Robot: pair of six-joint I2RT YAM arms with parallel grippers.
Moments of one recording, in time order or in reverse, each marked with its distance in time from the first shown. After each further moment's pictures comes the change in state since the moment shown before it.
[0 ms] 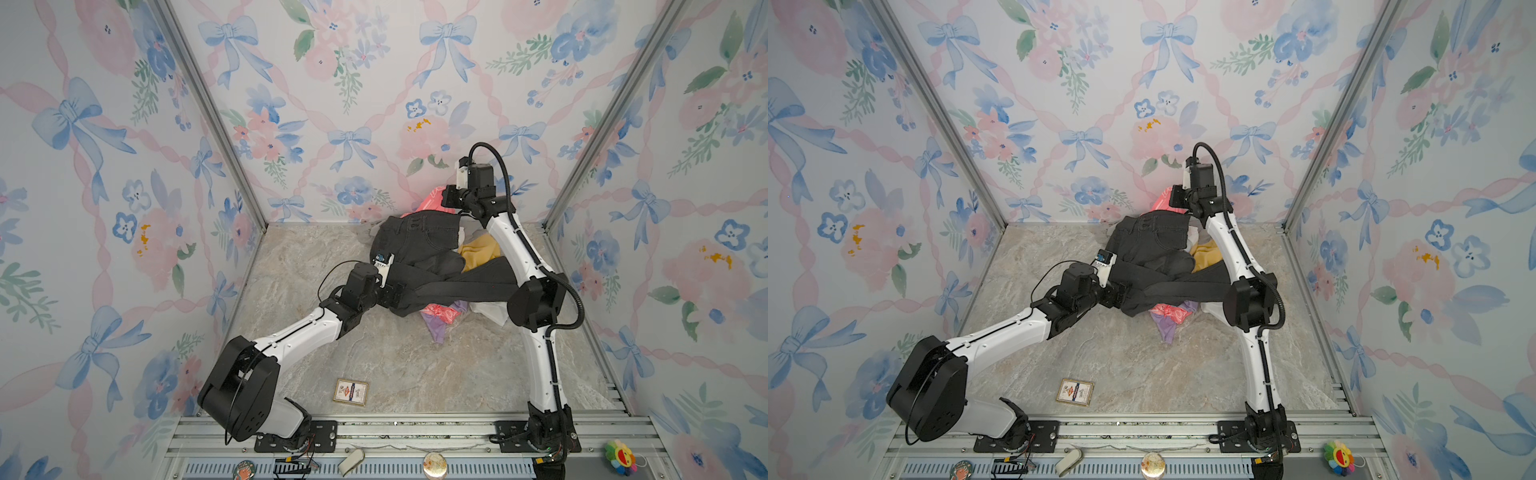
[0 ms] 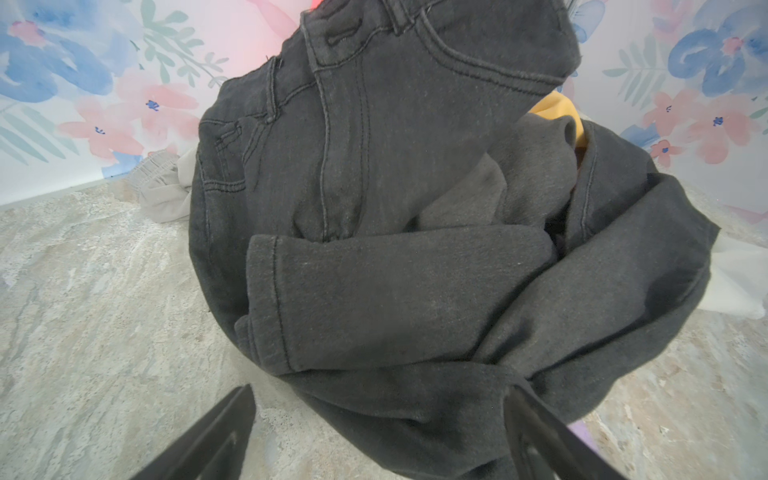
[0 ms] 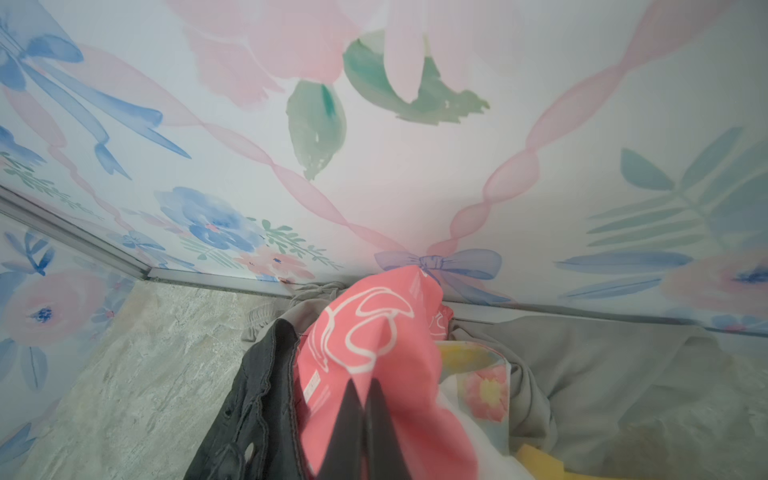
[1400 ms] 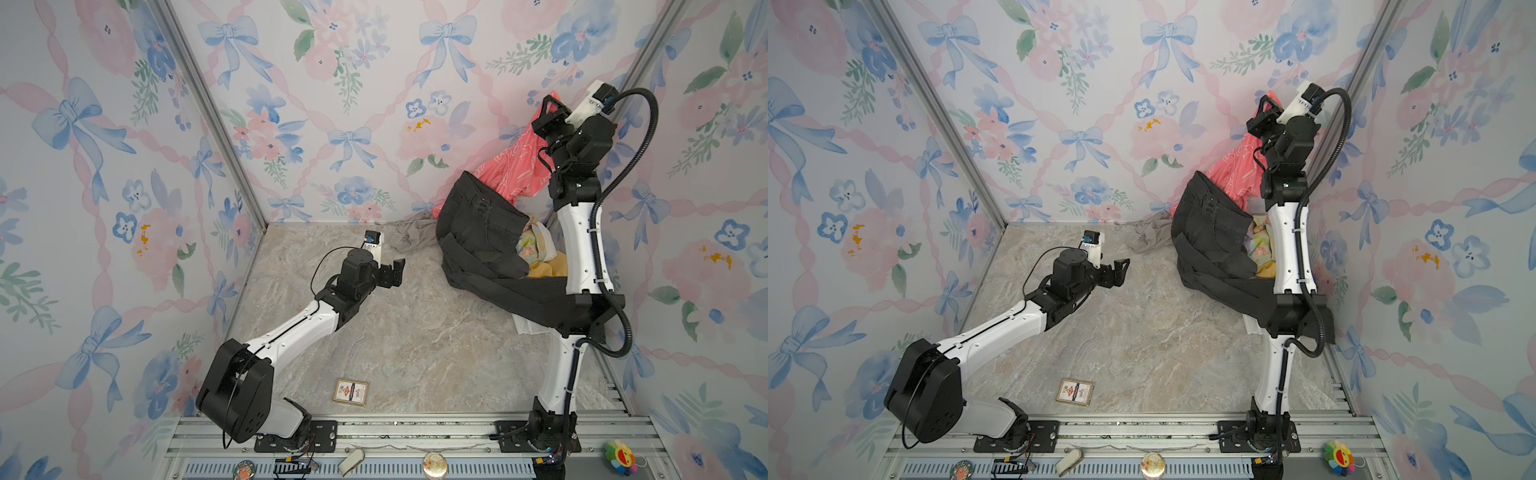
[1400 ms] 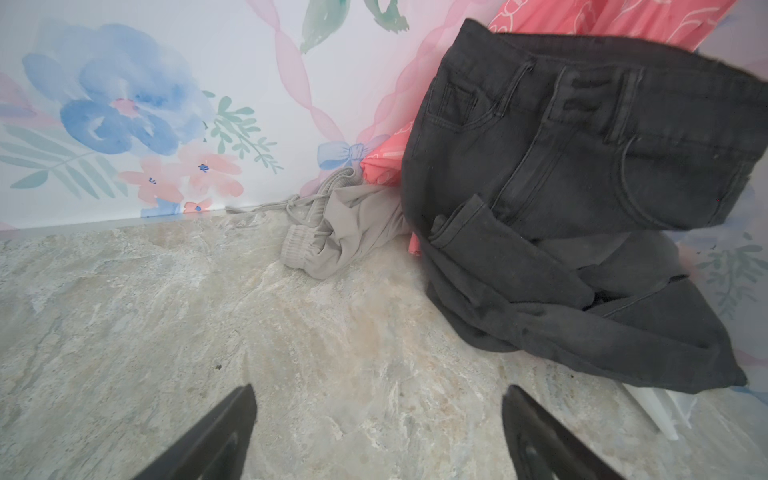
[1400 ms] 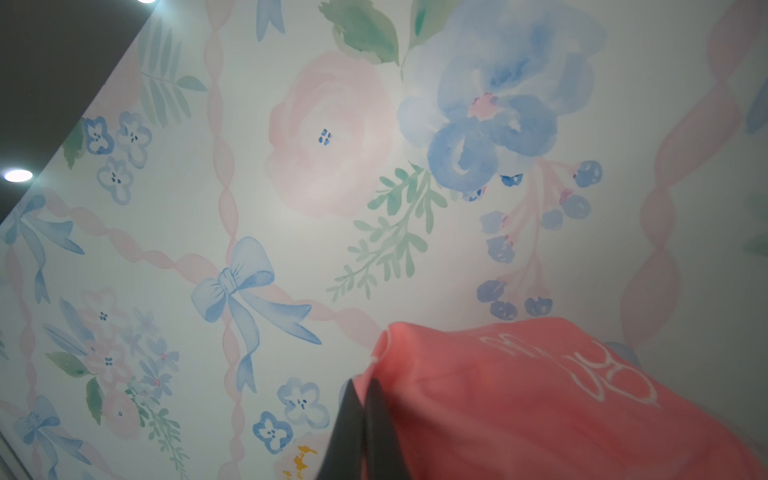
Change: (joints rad) left arm 0.029 -0.011 0.118 0.060 -0.011 -0.170; right arm -0.266 -0.182 0.150 0.494 0.033 0.354
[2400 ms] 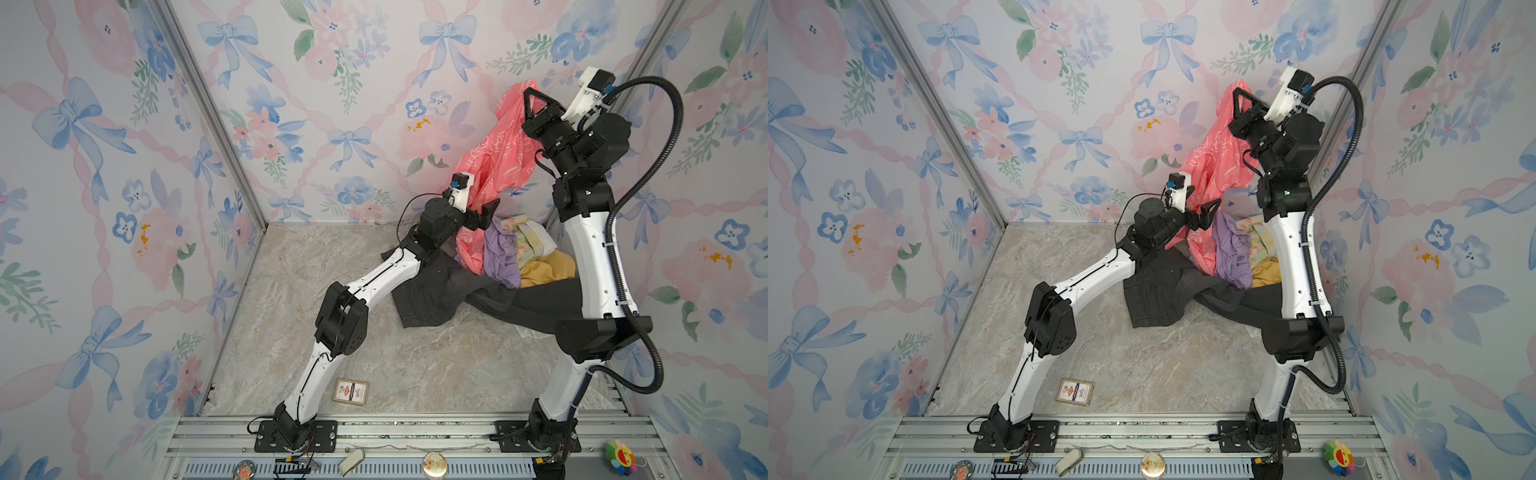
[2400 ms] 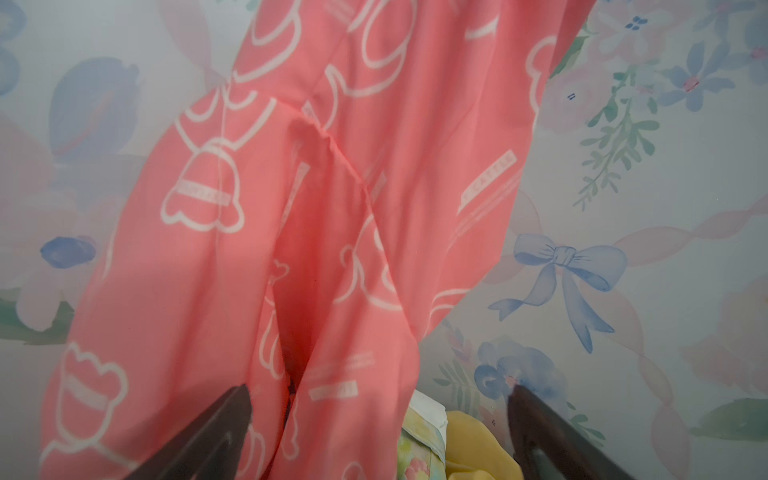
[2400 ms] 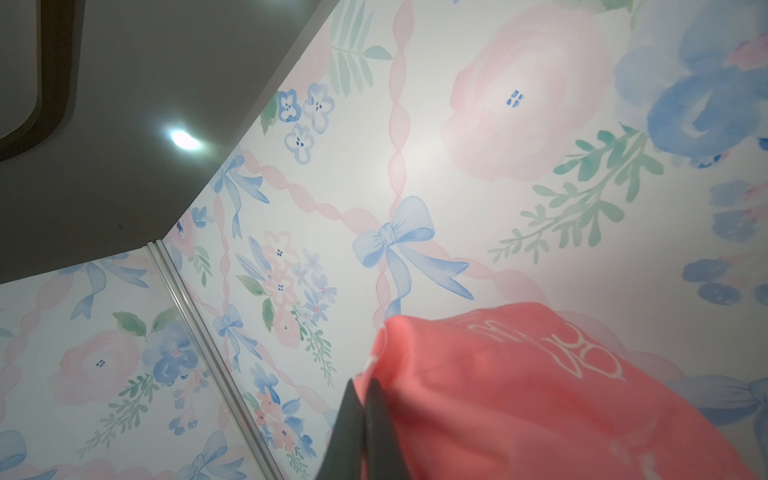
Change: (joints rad) left arm -0.197 0.903 1.250 0.179 0.112 0.087; right arm 0.091 -0.281 -0.297 0.053 -0.222 0.023
